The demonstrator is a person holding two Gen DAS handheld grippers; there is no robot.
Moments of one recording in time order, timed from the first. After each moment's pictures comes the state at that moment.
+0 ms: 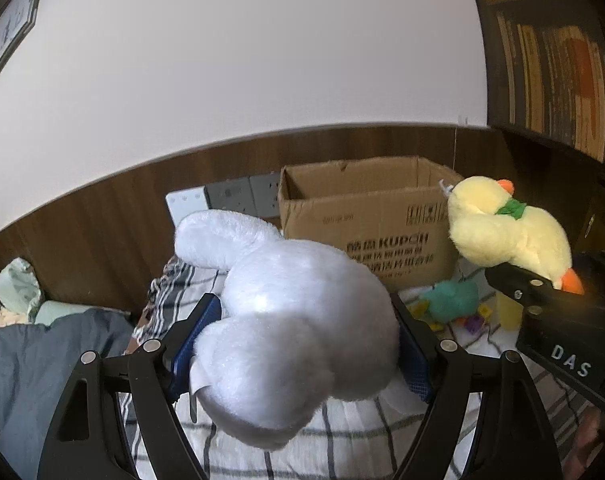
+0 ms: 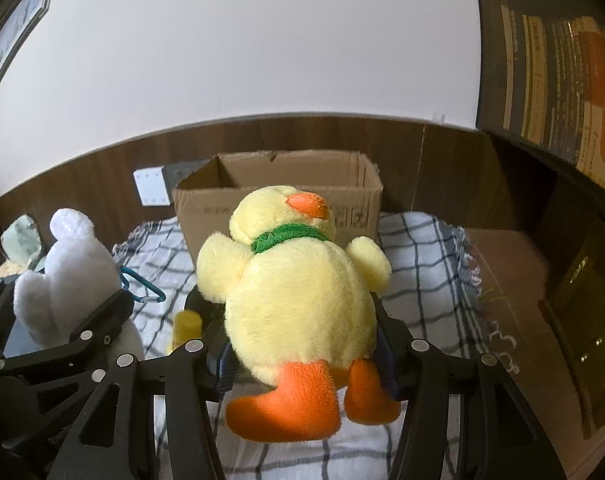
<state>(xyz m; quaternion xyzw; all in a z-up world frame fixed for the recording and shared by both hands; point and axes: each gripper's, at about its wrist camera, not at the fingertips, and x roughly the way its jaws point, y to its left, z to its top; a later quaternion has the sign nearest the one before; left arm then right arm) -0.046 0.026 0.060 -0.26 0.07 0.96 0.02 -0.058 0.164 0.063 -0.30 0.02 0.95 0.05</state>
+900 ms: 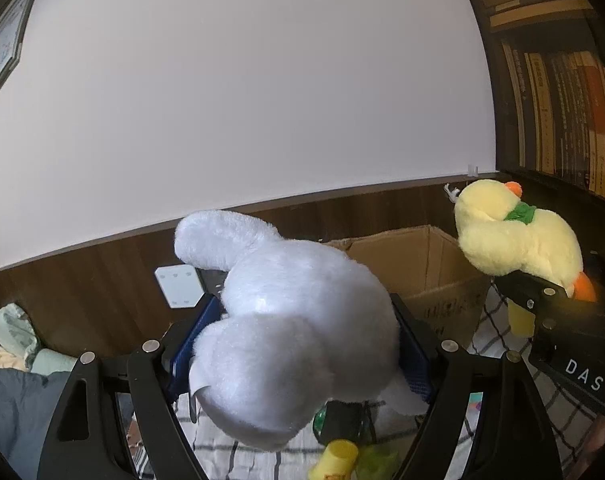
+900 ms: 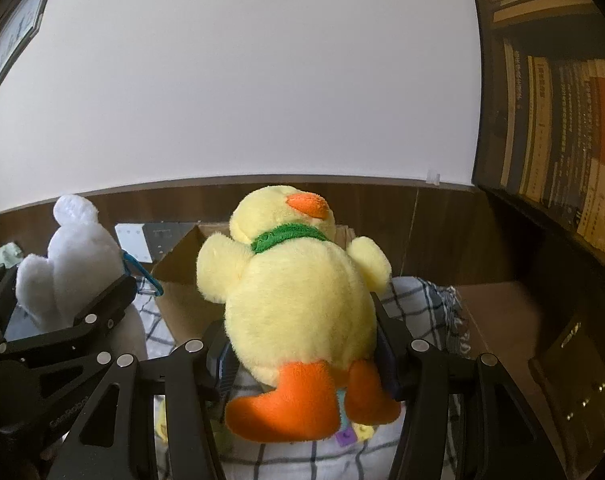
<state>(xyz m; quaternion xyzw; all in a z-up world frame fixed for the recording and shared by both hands) -0.118 0.035 0.103 -0.20 0.08 0.98 0.04 -0.114 0.178 0.111 -0.25 0.01 0.97 0.07</state>
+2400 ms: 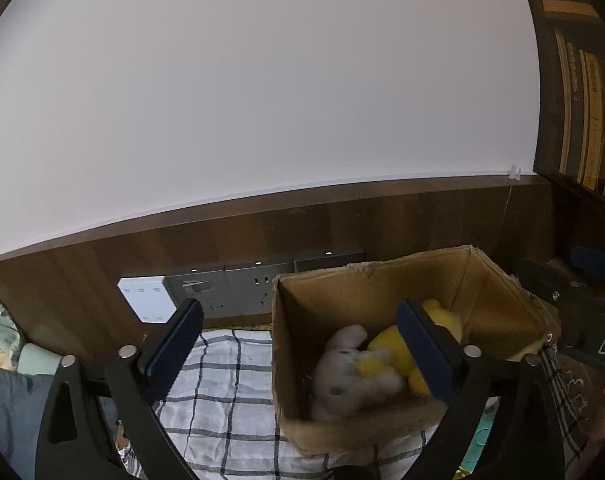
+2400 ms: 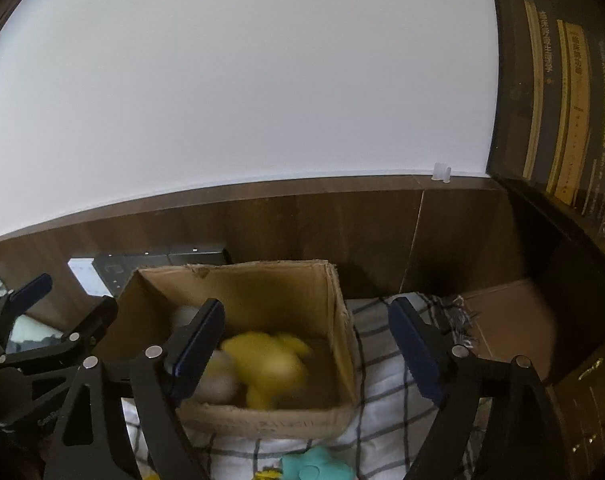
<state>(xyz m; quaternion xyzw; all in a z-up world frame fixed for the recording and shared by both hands) -0.237 0.036 0.106 -0.27 0.07 0.96 0.04 -0.222 0.221 0.121 -0.30 0.06 0.95 0.10</state>
